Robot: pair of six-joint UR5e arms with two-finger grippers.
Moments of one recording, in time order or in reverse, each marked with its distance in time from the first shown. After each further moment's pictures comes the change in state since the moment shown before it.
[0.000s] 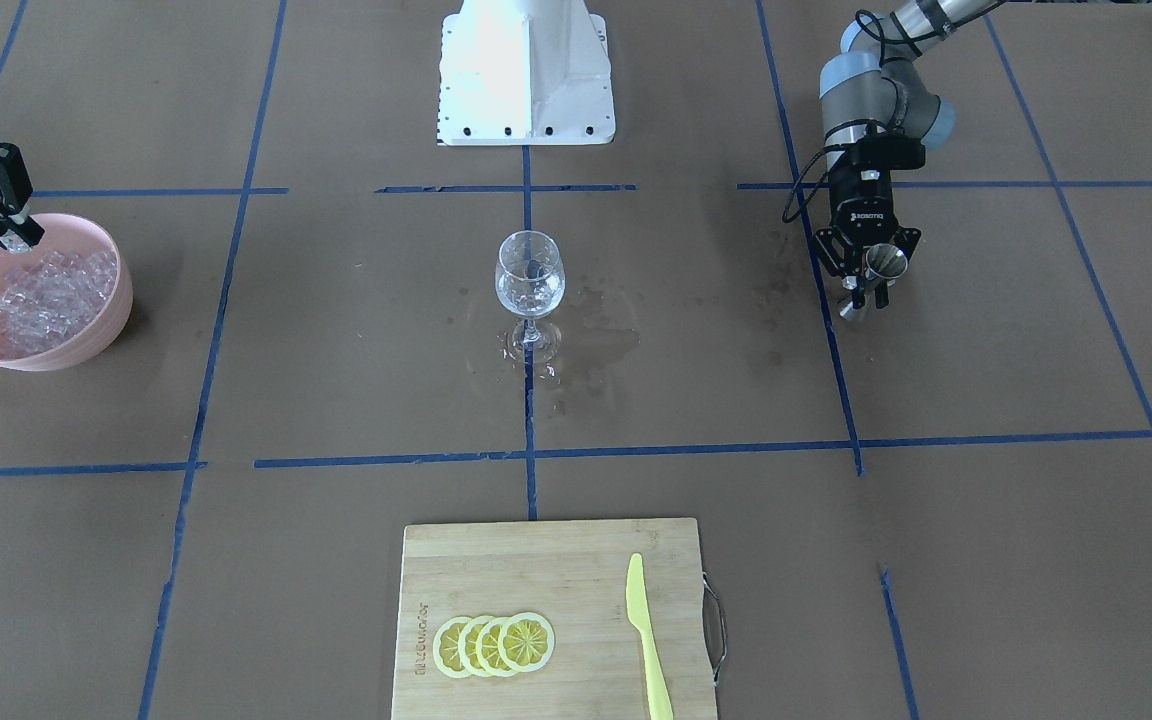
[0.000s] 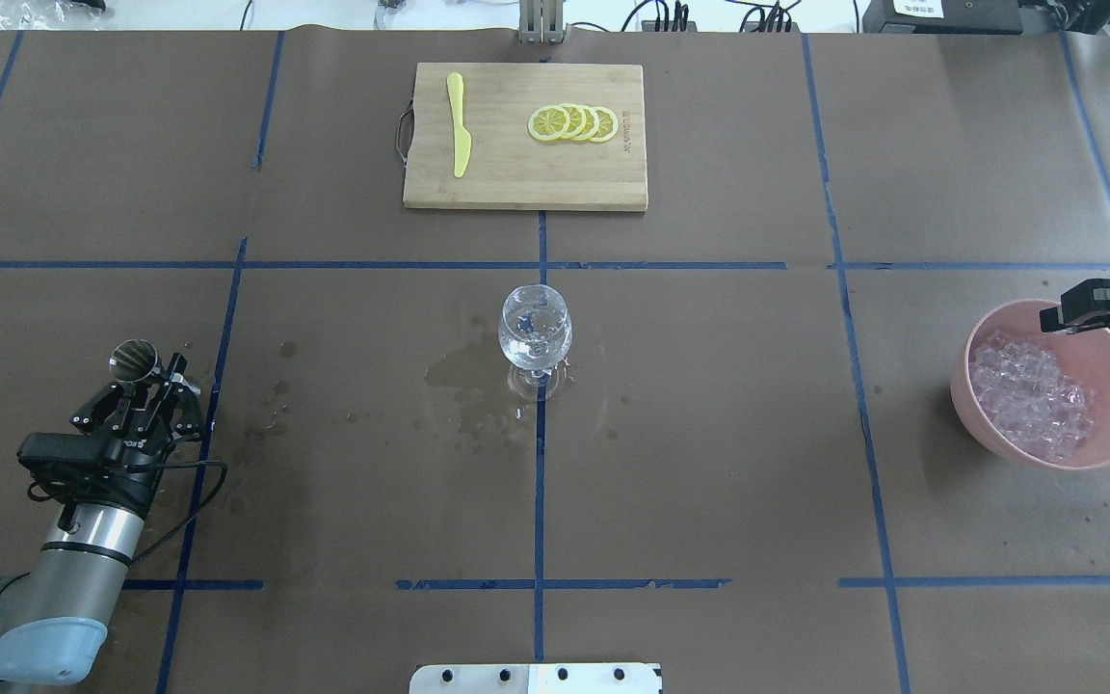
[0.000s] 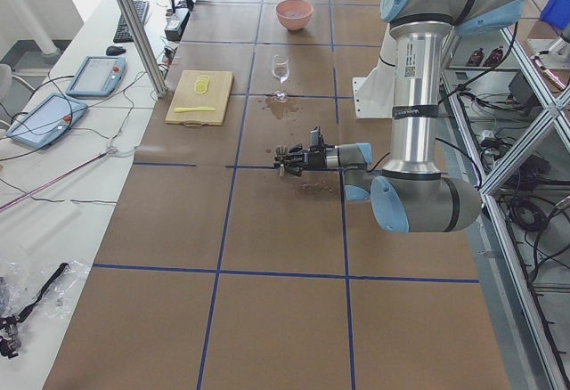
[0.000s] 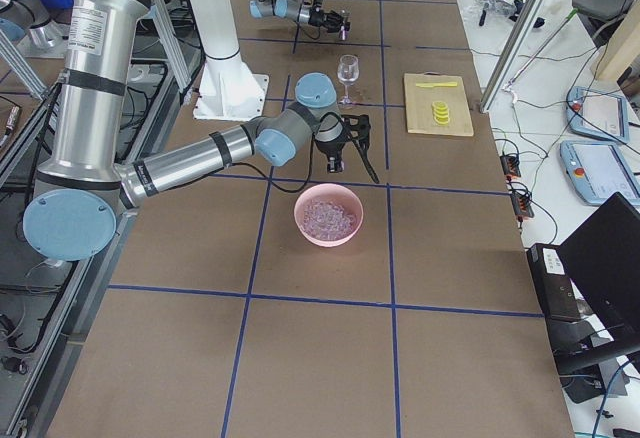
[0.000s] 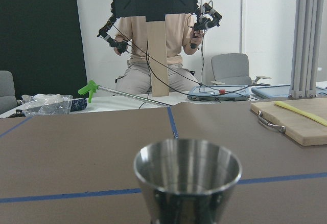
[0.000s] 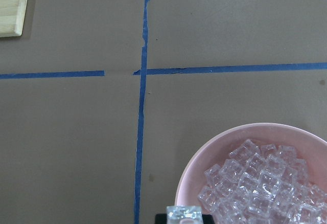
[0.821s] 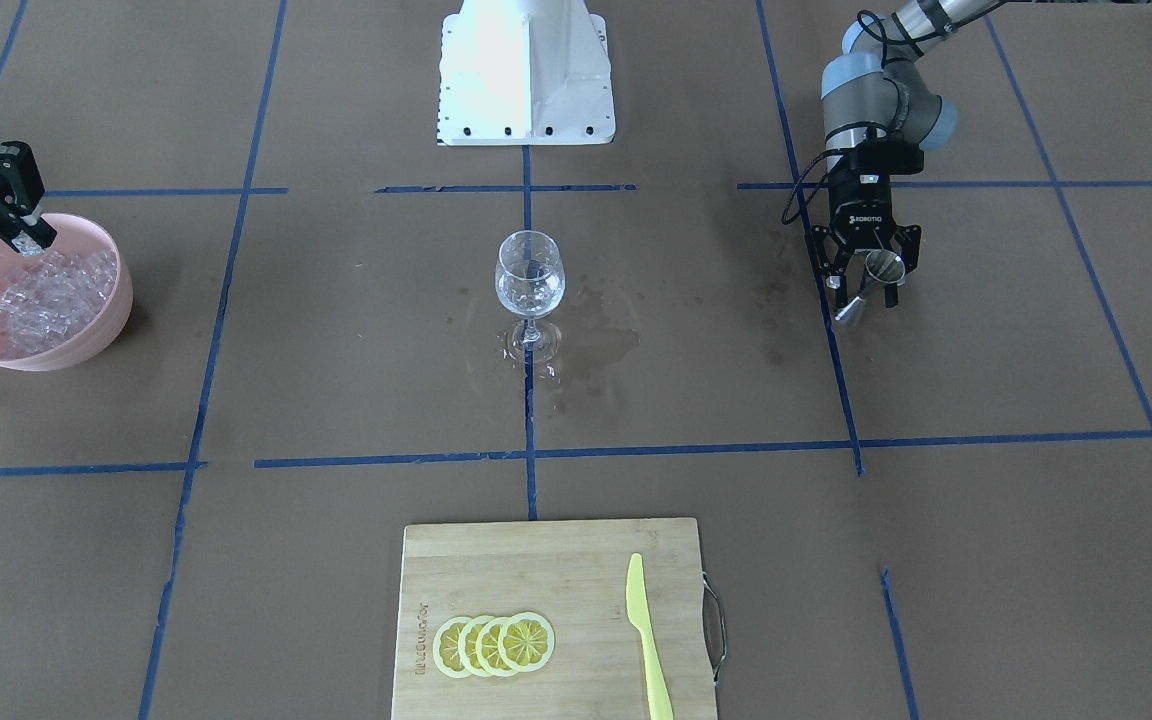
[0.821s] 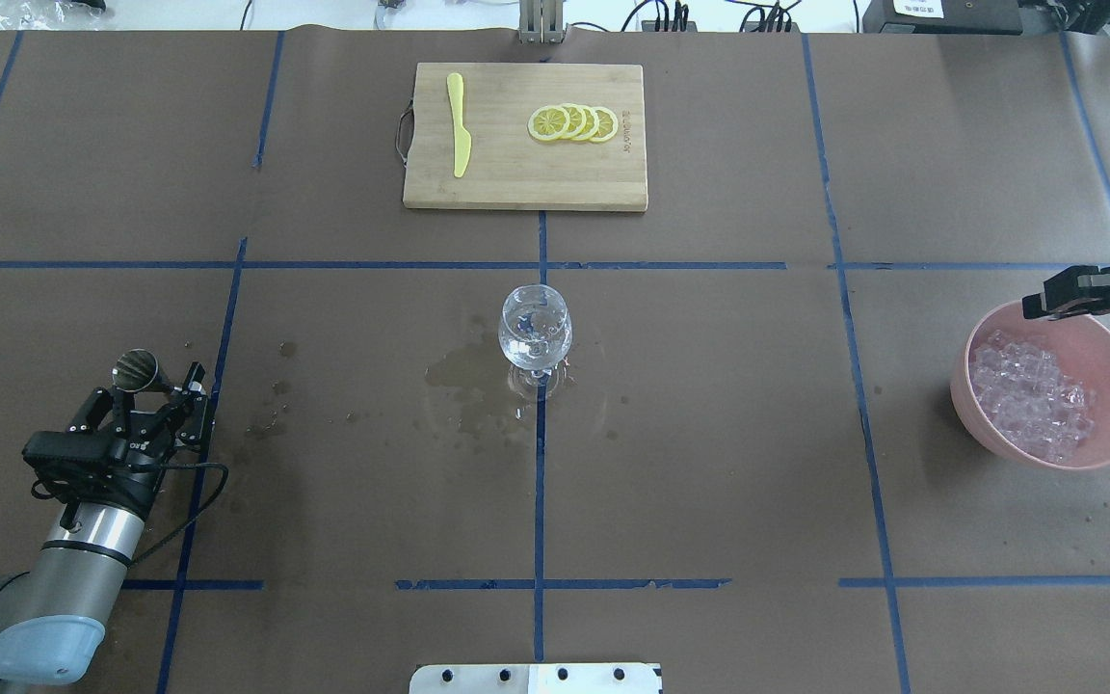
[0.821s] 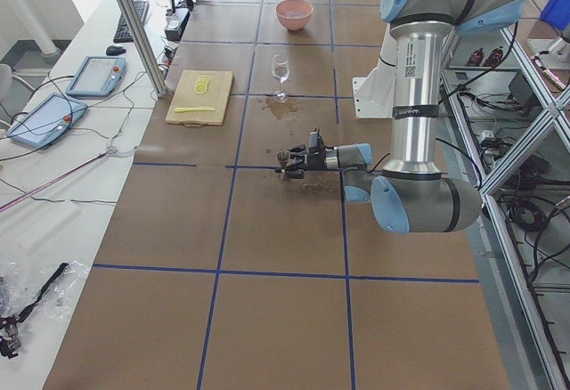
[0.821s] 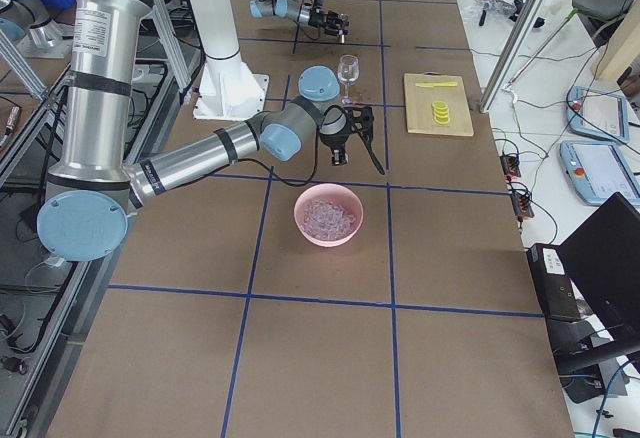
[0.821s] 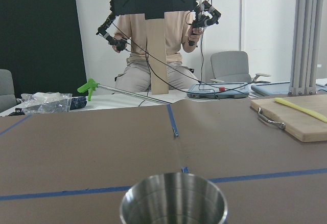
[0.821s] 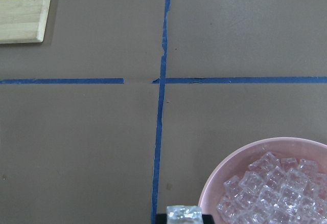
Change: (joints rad) left arm -0.002 0.005 0.003 0.004 -0.045 0.002; right arm -0.003 0.040 0.002 0.000 0.004 0.003
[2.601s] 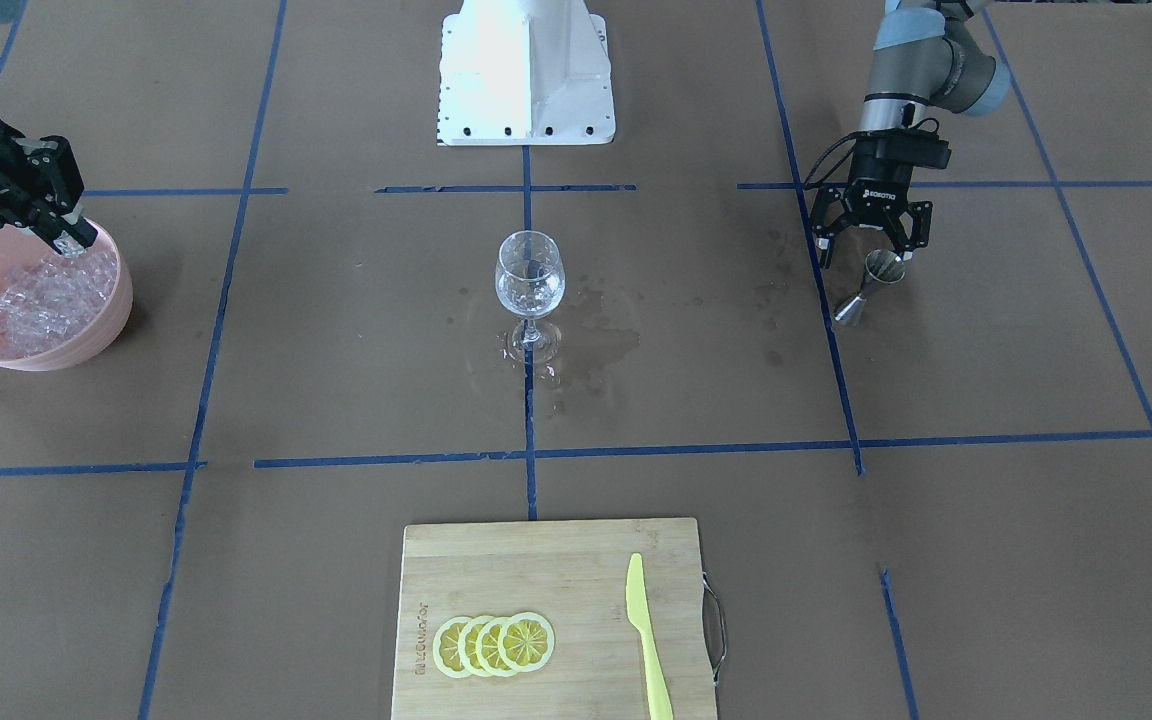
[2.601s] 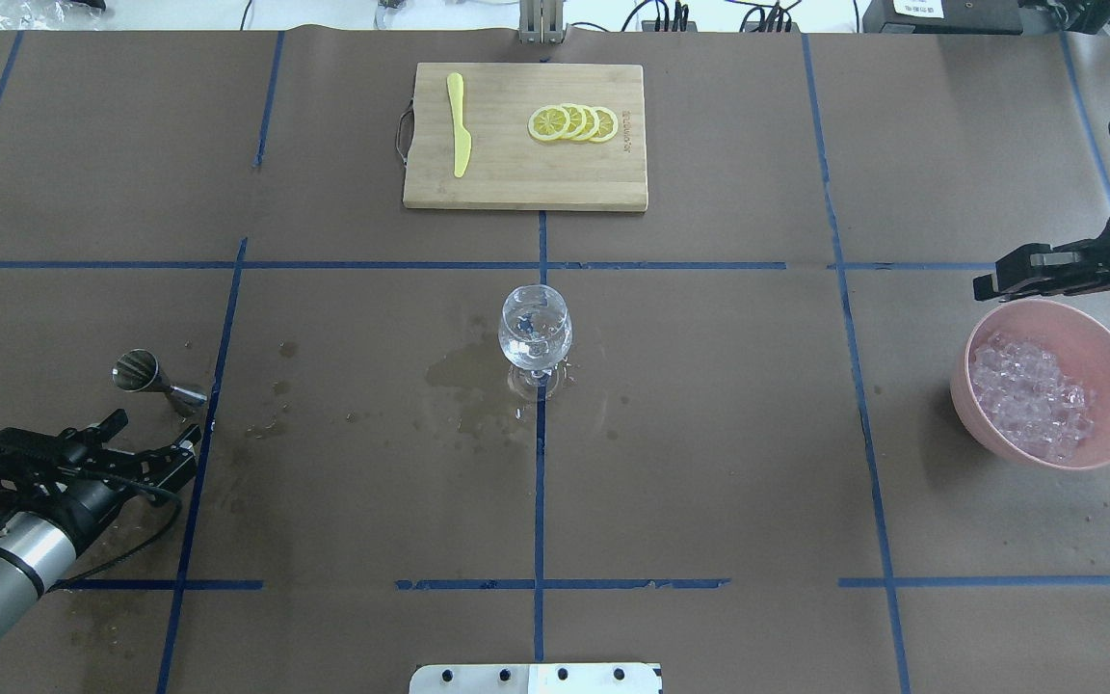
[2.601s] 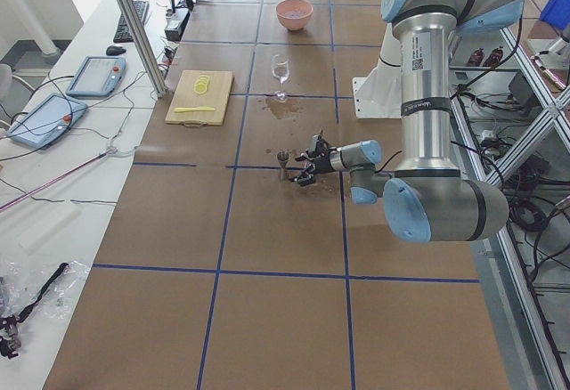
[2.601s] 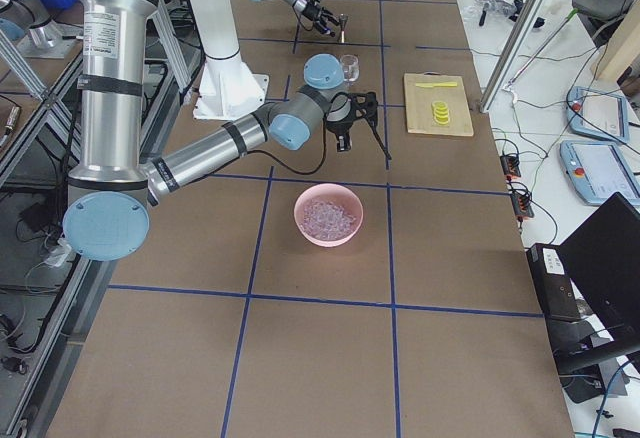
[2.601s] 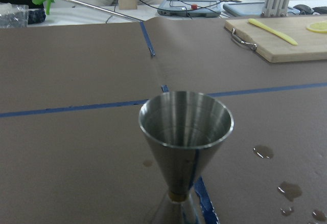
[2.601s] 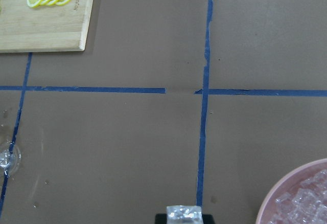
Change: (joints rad) left arm 0.000 0.214 -0.231 0.000 -0.424 -0.014; right arm -0.037 0.098 0.002 -0.007 0.006 0.061
